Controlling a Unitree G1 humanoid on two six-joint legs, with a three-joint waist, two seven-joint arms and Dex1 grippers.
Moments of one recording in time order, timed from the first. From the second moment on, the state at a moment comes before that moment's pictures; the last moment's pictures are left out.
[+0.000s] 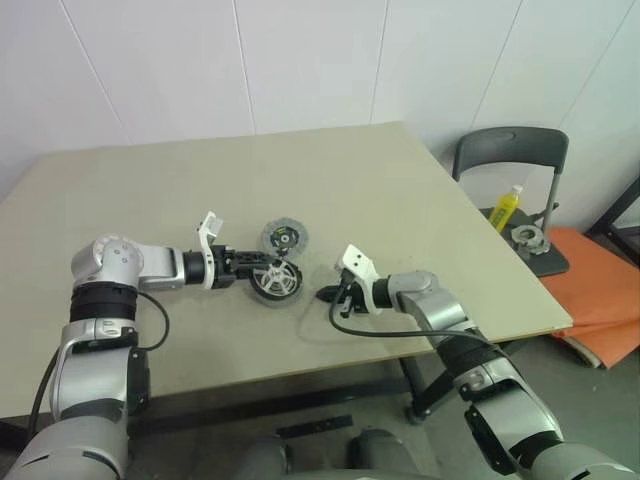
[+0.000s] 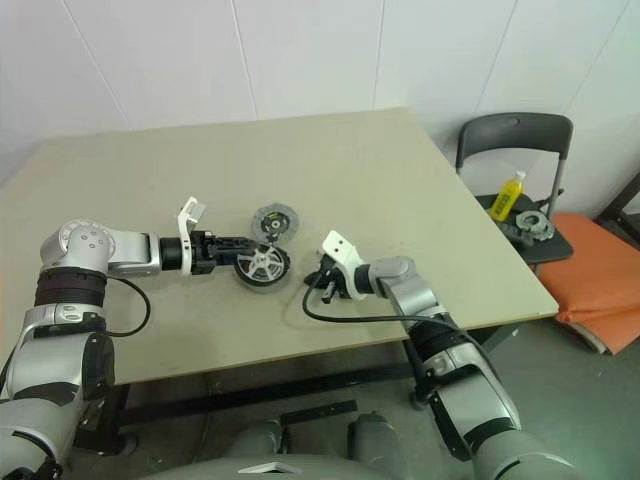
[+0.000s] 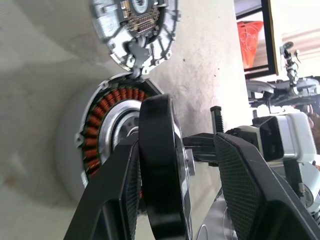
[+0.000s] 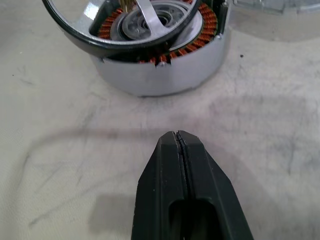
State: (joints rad) left arm -0.77 0.55 0.18 0.59 -0.86 1.42 -0.55; right arm -0.57 -0.27 0.30 0.43 0.08 0.40 0.96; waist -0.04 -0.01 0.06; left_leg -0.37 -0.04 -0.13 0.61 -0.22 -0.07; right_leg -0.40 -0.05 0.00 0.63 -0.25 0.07
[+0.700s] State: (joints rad) left arm -0.62 0.53 -0.03 0.36 -0.54 0.88 -0.85; right arm -0.57 -0.26 0.30 0.42 0.08 0.41 0.95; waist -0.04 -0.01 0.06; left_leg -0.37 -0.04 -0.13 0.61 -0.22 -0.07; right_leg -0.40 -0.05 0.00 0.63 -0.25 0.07
